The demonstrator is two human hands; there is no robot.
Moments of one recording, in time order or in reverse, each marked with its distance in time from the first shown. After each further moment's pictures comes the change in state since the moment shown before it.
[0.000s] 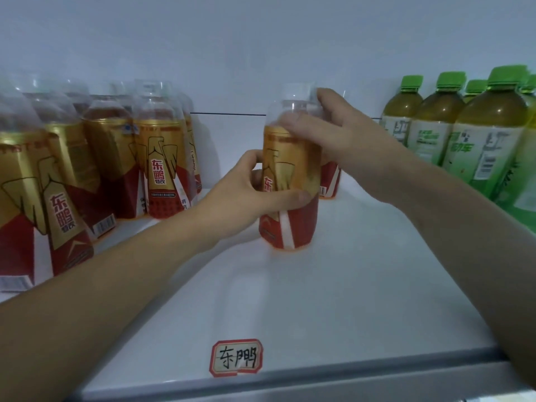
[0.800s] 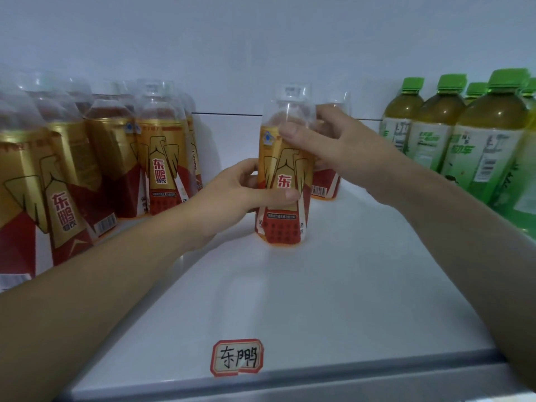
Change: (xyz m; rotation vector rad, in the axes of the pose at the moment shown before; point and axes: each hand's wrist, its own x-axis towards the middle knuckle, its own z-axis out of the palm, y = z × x) left_hand 0.002 -0.006 -0.012 -0.024 -0.080 -0.023; right_hand 0.008 0.015 -0.002 -0.085 0.005 0.088
